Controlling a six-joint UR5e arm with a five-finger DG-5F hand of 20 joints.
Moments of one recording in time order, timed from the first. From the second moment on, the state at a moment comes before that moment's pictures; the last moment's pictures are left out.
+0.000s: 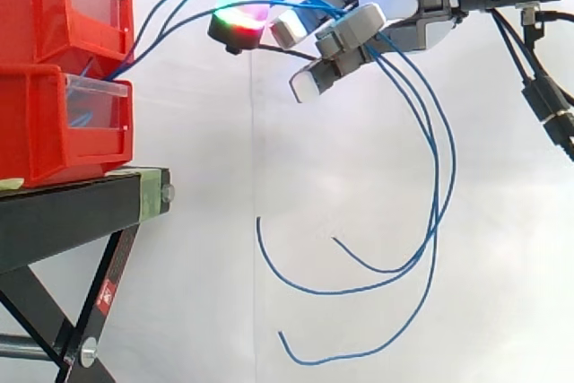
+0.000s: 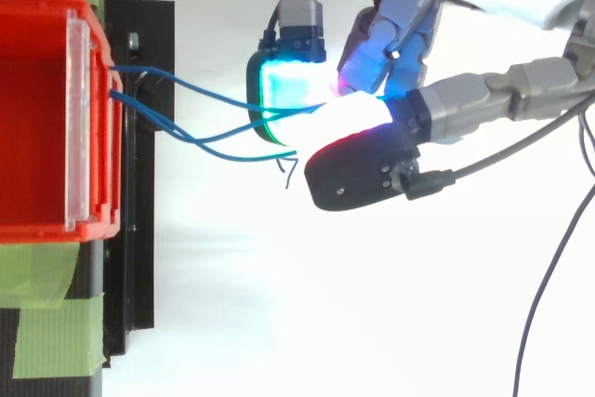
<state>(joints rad) 0.12 -1.84 -1.57 -2.90 -1.27 -0.39</state>
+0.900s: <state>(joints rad) 0.12 -1.84 -1.57 -2.90 -1.27 -0.39</state>
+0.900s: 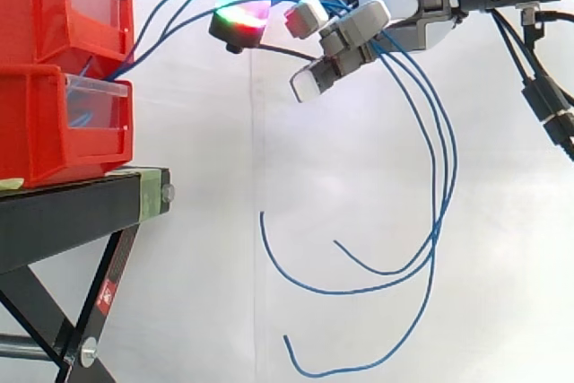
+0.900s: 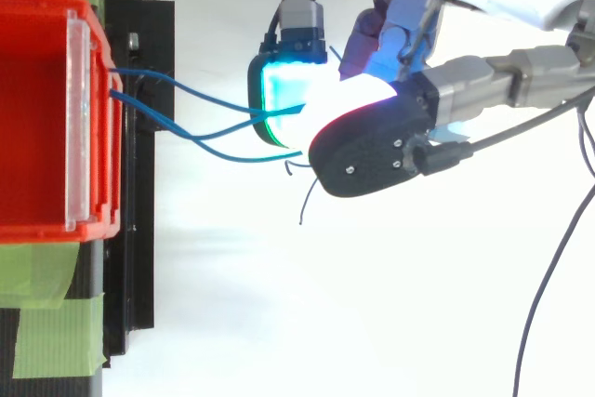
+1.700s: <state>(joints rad) 0.12 -1.84 -1.57 -2.90 -1.27 -0.39</state>
